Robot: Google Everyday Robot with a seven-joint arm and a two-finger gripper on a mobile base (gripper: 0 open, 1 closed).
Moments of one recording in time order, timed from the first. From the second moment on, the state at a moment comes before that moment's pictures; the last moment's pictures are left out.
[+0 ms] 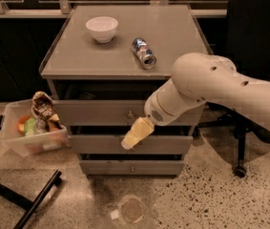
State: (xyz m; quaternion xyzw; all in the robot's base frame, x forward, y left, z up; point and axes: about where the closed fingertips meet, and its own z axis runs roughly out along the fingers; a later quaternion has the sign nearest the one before) arm 0.526 -0.039 0.761 -0.46 0.85 0.14 0.24
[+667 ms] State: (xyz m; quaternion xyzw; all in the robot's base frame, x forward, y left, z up) arm 0.511 -0.071 0.628 -0.43 0.87 0.14 0.18
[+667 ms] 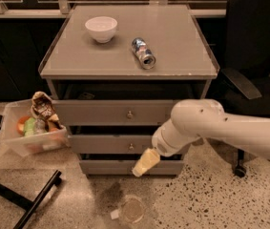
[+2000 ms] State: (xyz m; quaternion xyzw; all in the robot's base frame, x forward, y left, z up) arm 0.523 -0.072 0.357 -0.38 0.87 0.21 0.23
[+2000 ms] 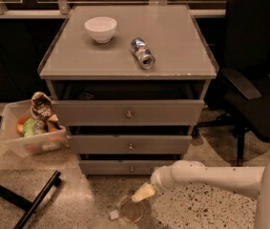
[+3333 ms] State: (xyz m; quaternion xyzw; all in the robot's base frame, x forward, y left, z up) arm 0.576 -0.033 0.297 -0.46 0.83 0.20 0.23
